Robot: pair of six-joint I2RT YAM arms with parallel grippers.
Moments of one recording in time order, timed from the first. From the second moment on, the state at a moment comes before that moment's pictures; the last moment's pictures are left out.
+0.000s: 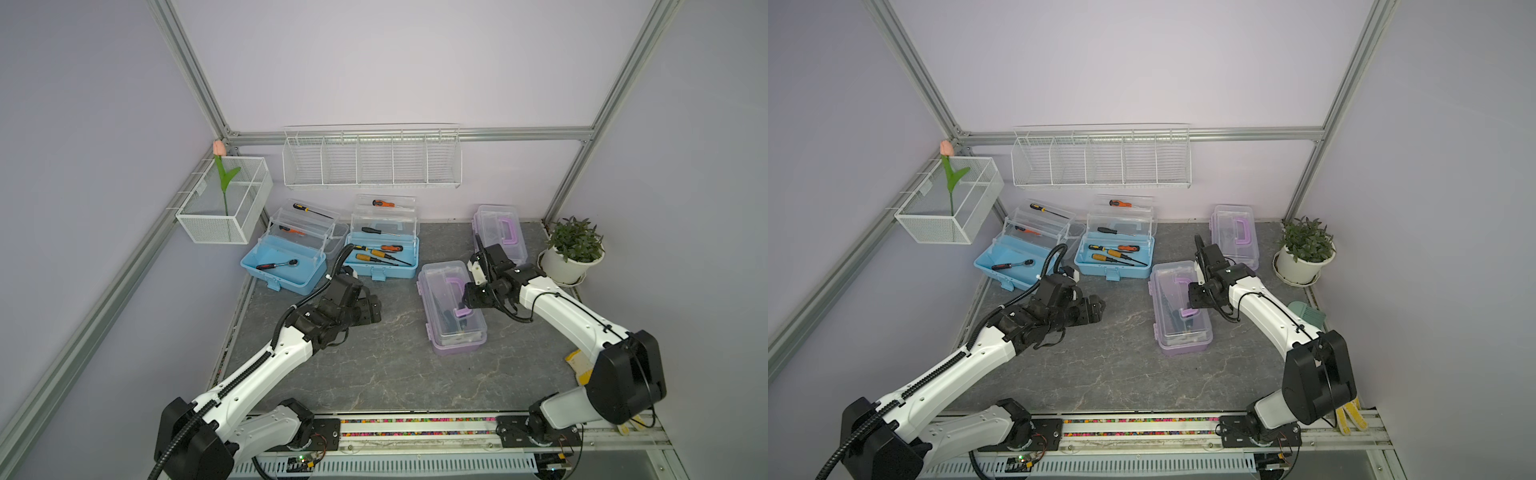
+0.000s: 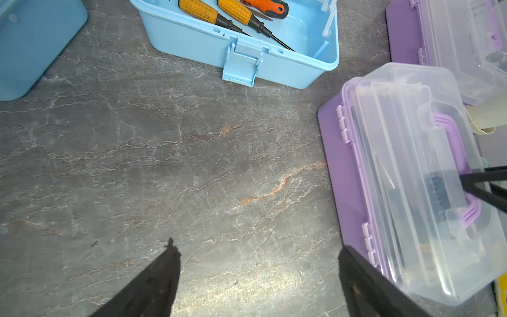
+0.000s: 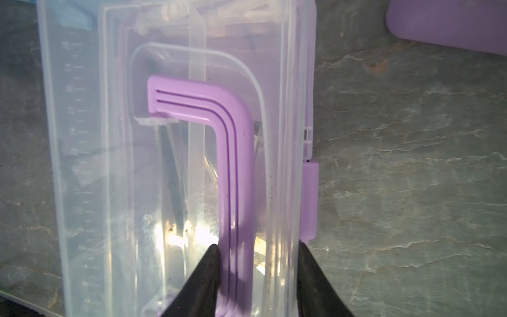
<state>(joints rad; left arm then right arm) -0.64 1.11 0.88 -0.59 -0.08 -0.61 0.38 1.51 1.18 -0.84 -0.06 0.30</state>
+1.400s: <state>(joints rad) -0.64 1.20 0.91 -0.60 -0.11 -0.52 0.17 2.30 2.19 -0.87 0.07 0.24</state>
